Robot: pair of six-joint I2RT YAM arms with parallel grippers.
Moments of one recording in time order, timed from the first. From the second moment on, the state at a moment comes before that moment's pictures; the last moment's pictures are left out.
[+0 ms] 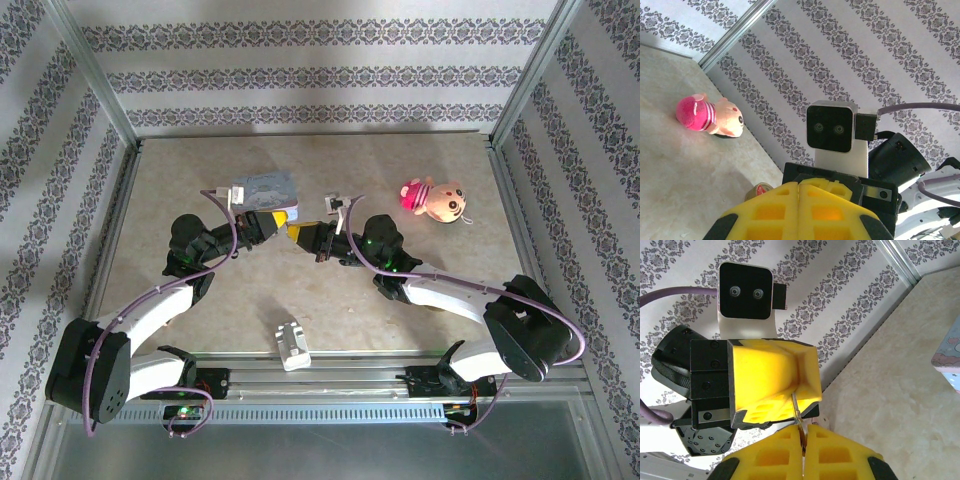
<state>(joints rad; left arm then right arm) -0.29 1.19 0.54 0.81 0.80 -0.96 0.75 1.41 0.69 0.75 -0.48 0.82</state>
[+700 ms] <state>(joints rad) -0.30 0.99 0.65 0.11 0.31 -0.73 0.75 1.35 0.65 0.51 -0.27 0.82</state>
